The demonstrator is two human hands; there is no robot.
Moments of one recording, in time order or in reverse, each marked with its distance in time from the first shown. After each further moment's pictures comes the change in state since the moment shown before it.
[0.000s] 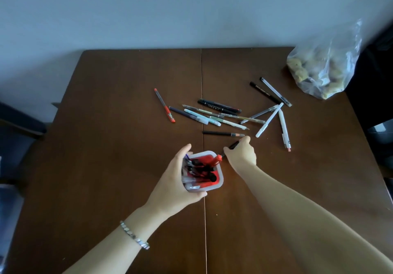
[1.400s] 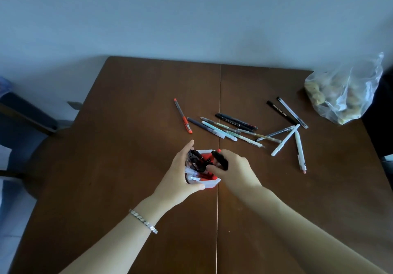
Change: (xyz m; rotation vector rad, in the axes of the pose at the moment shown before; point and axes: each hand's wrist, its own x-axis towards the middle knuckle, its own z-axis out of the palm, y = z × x) left_hand 0.022 -0.020 -0.036 -0.130 0.013 -0.130; right_hand -0.087 -0.052 -0.012 -0.096 -0.248 -0.619
